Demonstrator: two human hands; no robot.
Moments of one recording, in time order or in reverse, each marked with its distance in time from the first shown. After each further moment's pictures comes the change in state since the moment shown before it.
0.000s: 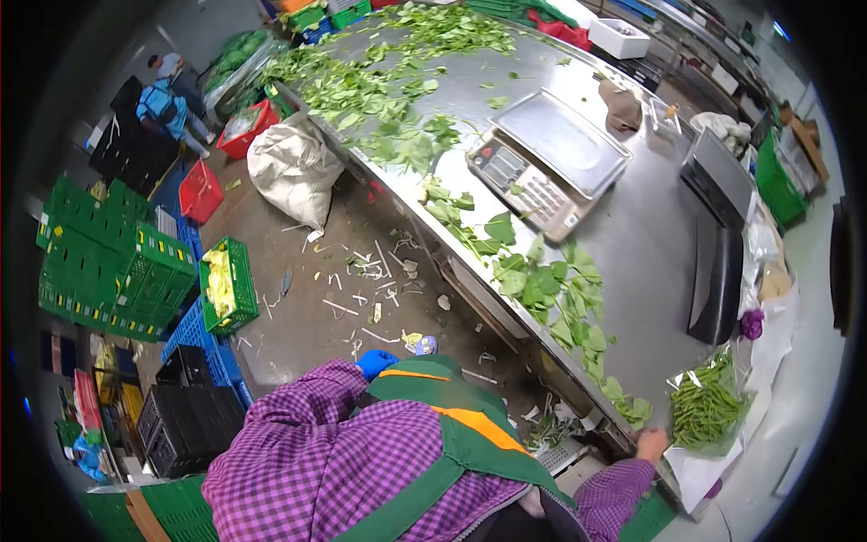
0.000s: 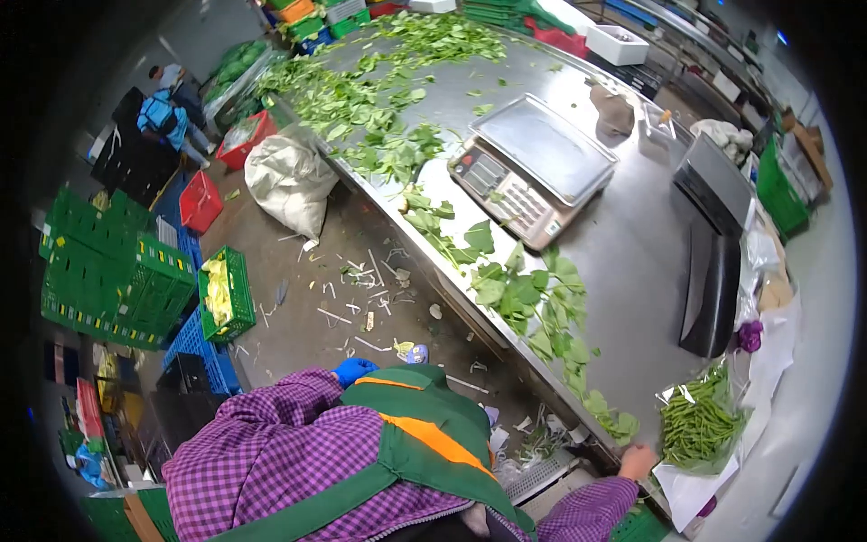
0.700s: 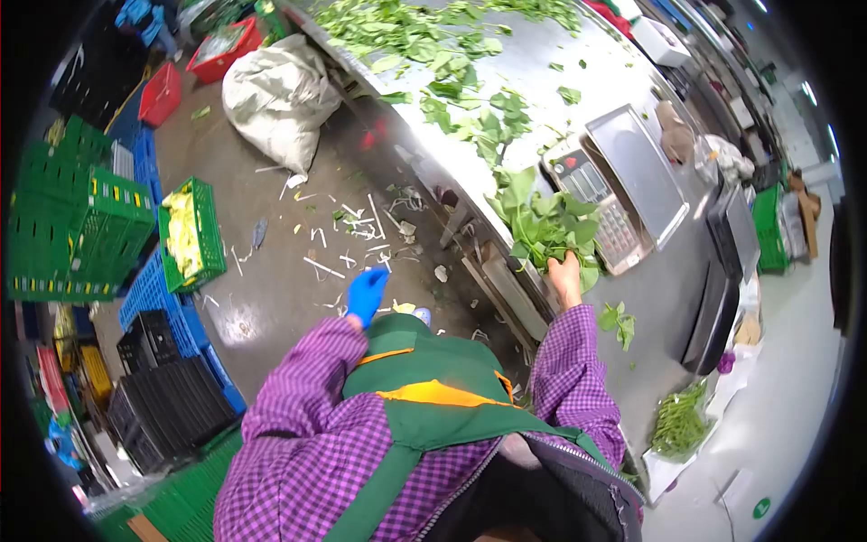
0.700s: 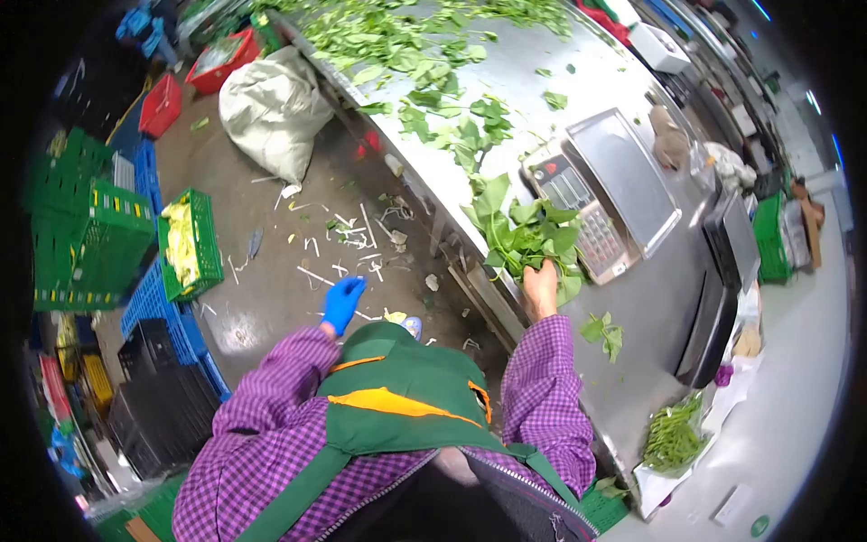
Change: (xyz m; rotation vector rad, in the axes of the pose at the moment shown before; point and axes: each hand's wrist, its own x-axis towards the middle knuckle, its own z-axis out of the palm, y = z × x) left_hand 0.092 0.069 -0.151 -0.133 0.515 0.404; right_hand -0.115 -0.564 0.081 0.474 -0.377 -0.601
